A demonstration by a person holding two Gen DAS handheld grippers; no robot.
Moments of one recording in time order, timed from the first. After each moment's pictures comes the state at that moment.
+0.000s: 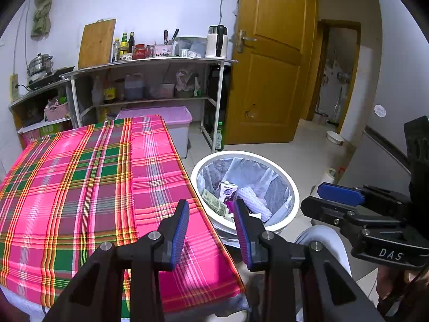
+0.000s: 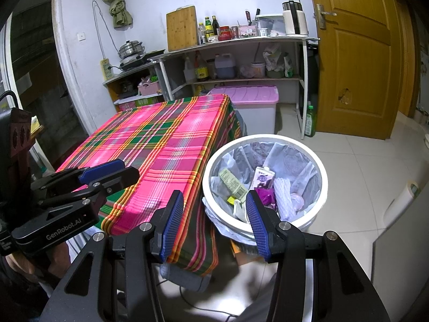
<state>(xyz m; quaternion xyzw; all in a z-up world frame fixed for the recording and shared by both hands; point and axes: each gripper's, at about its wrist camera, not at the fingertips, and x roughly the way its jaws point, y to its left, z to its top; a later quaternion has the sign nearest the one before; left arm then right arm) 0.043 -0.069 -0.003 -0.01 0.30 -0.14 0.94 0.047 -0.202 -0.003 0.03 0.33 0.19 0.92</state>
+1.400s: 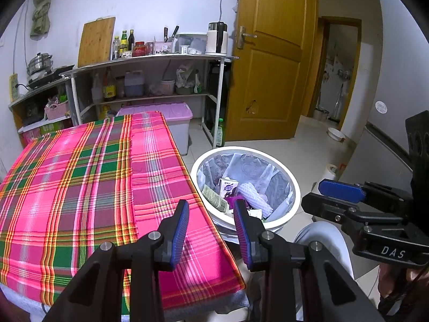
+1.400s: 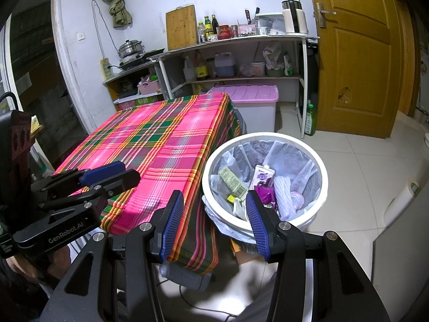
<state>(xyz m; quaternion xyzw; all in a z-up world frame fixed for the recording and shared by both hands) 0.042 -0.065 -0.011 -0.01 0.31 -0.13 0.94 0.049 -0.204 -0.004 0.03 0.34 0.19 0.92</state>
